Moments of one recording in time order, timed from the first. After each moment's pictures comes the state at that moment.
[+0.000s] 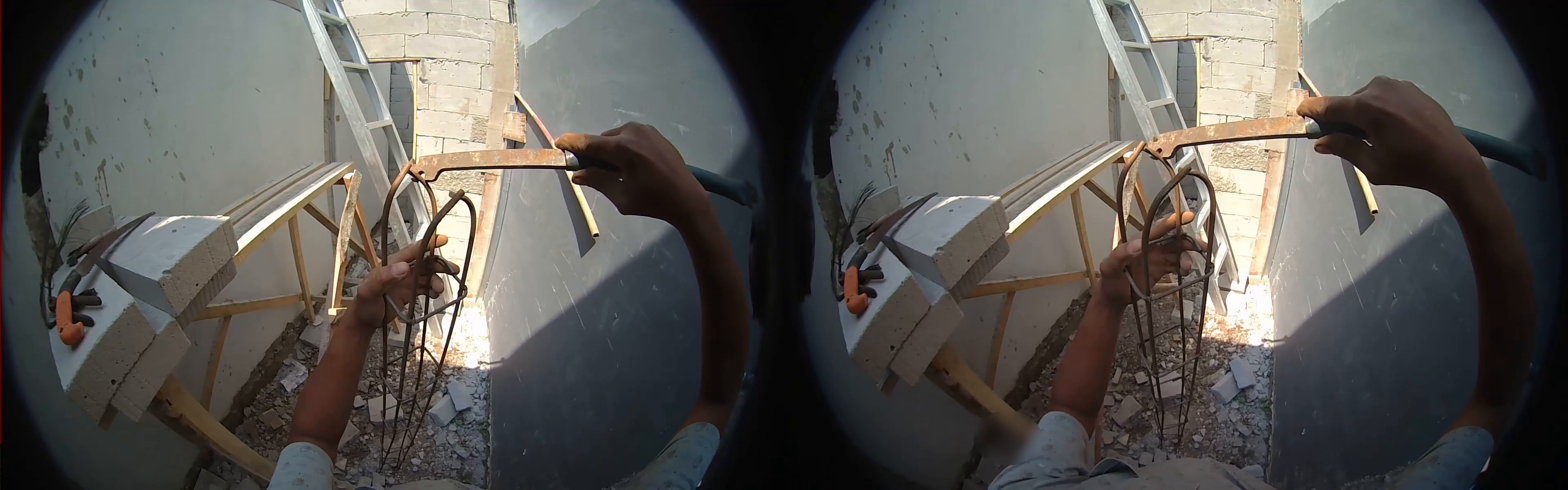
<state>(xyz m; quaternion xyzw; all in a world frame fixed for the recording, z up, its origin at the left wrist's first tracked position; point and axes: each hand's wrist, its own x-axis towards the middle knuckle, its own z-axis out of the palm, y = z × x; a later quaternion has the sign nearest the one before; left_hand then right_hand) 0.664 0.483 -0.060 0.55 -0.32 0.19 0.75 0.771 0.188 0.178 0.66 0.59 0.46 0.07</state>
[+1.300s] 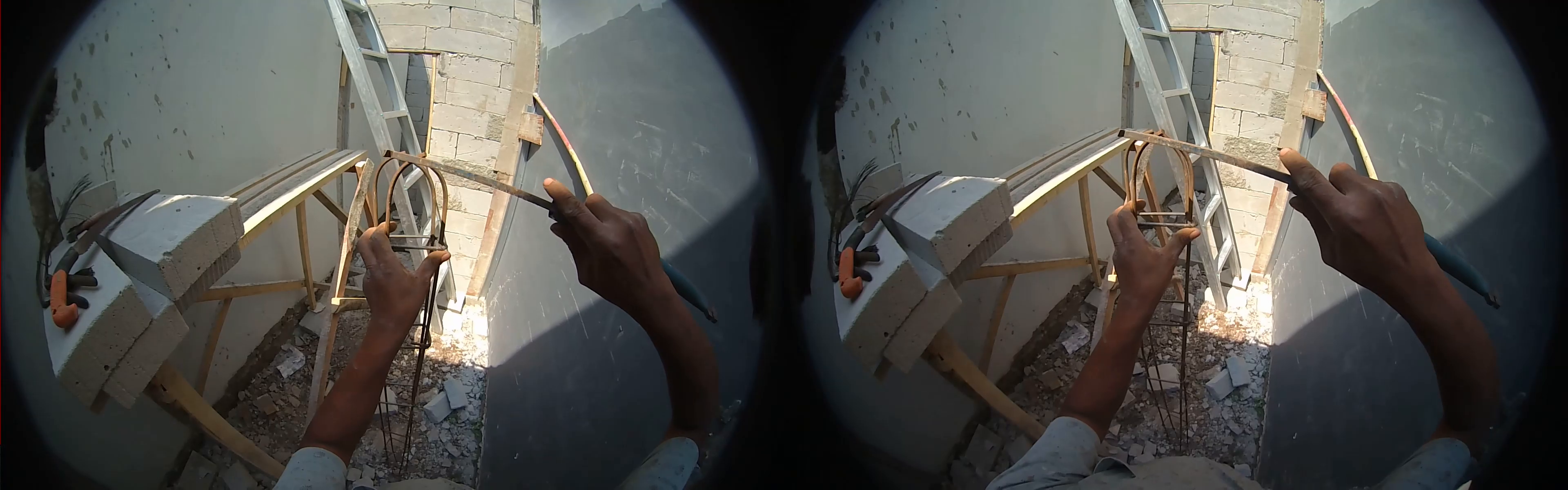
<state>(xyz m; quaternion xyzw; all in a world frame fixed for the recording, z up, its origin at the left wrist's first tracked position) 0.674 0.459 -0.062 0.71 0.24 0.61 0.25 0.767 0.224 0.089 0.64 0.57 0.51 0.00</state>
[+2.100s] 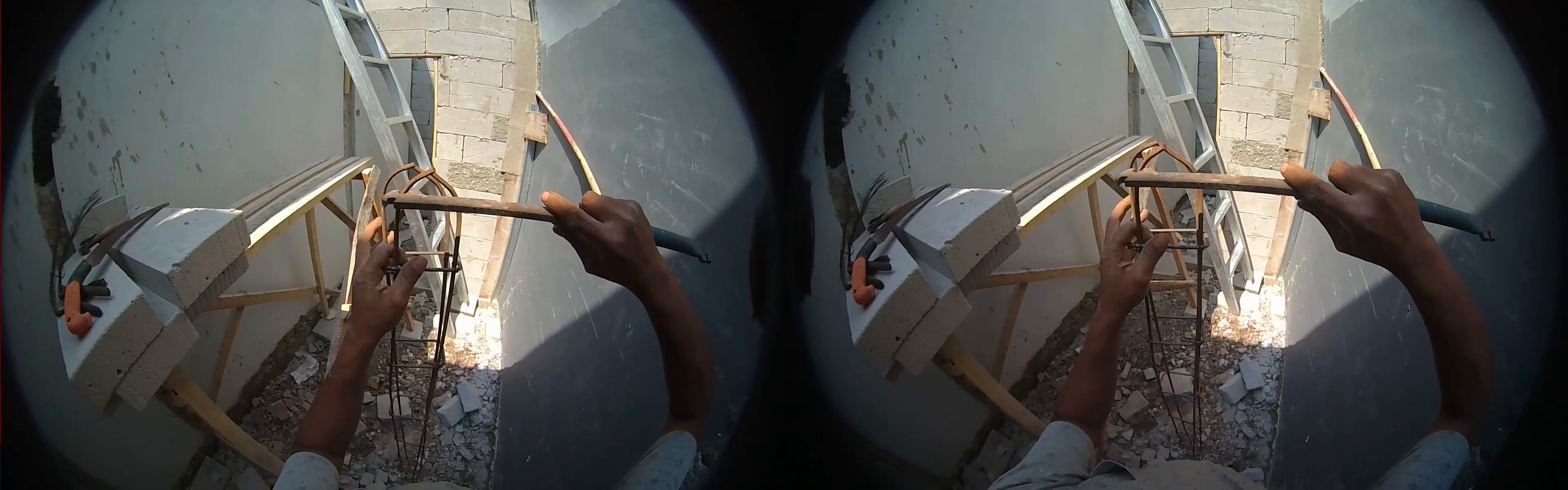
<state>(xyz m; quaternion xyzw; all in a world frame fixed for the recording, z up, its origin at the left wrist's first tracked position) 0.651 0.487 -0.068 0.72 0.00 0.60 0.35 0.819 0.220 0.089 0.55 0.63 0.55 -0.02</state>
